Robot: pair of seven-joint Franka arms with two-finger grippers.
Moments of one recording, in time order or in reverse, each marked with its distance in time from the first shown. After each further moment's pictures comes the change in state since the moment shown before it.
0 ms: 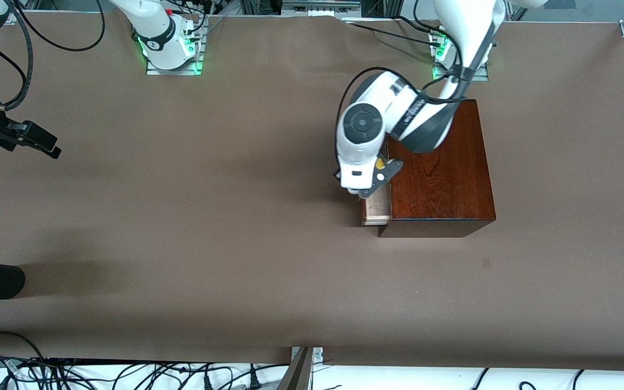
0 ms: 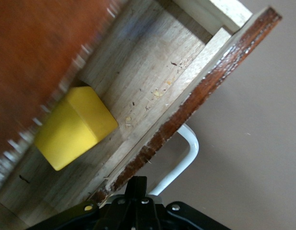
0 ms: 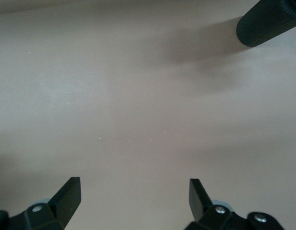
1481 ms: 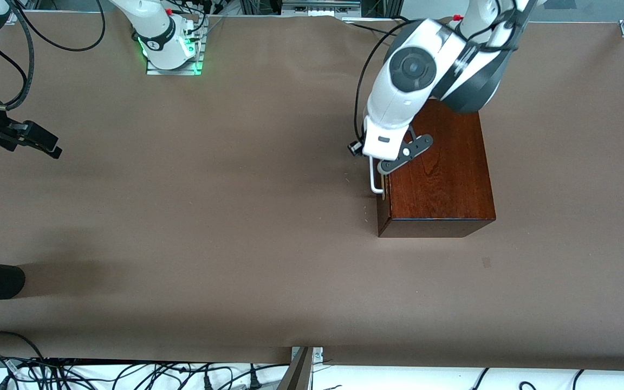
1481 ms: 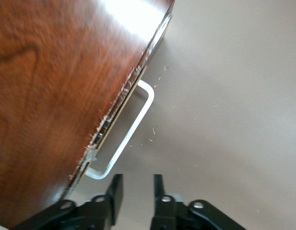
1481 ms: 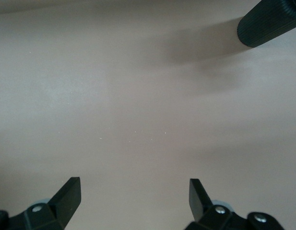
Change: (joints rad) left arm 0.100 -0.261 -0.073 -0.093 -0.038 -0.026 0.216; right arm 0.001 0.000 0.002 0.001 0.000 0.000 0.000
